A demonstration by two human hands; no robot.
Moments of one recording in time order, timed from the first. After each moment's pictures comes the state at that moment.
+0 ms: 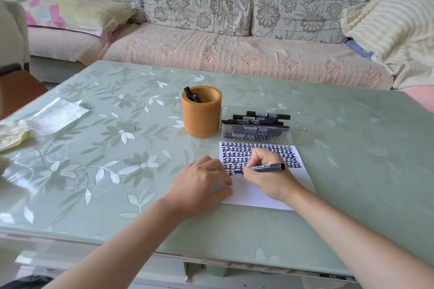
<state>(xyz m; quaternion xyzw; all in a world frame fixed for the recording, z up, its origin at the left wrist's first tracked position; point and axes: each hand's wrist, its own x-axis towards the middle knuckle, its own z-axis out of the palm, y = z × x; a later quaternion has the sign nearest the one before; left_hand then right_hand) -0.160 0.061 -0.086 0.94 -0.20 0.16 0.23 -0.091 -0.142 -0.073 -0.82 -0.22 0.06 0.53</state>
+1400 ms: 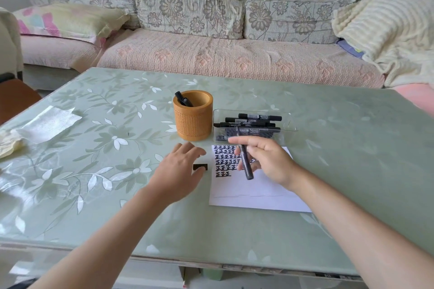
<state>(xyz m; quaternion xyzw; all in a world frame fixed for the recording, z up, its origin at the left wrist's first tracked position) -0.140 0.081 -0.070 0.97 -0.06 0.14 0.19 -0.083 -0.148 -0.027 -0.75 -0.23 0.17 0.60</state>
